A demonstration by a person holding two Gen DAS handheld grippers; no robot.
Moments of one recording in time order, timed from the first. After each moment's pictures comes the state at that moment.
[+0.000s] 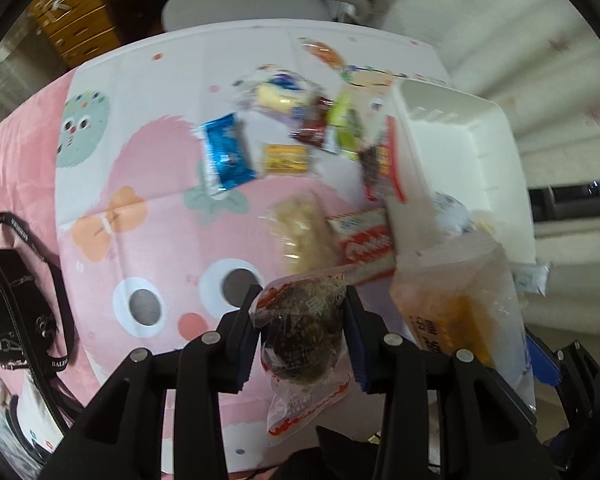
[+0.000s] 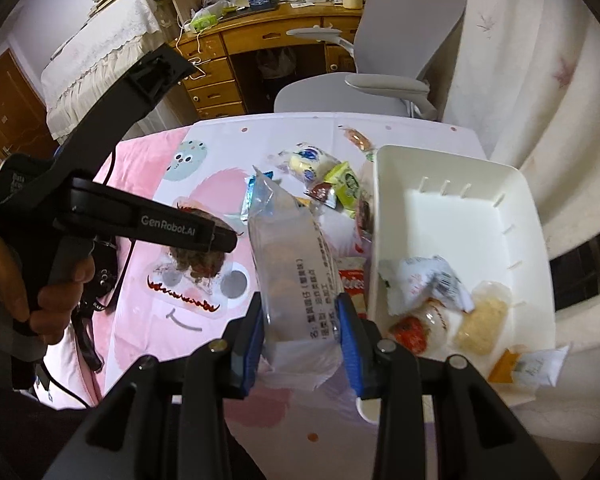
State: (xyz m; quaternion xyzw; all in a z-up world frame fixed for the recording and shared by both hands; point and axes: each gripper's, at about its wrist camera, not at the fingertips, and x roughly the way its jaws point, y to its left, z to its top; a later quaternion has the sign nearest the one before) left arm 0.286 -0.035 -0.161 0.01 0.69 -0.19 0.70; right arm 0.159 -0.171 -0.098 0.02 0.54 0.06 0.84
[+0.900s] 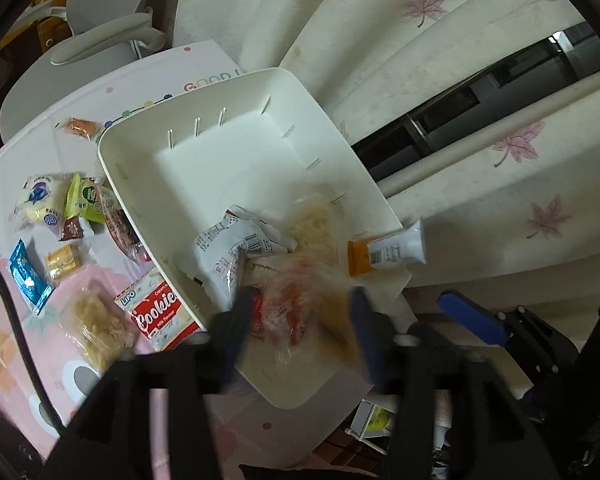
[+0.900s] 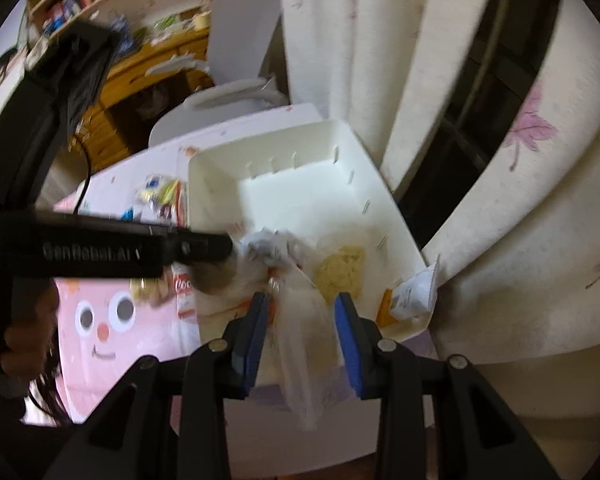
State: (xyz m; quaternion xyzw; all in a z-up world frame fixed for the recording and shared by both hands) left arm 0.245 -0.211 -0.127 0.05 0.63 -0.42 0.65; right arm 0.101 -0.302 -0.084 0.10 0.51 -0.15 0.84
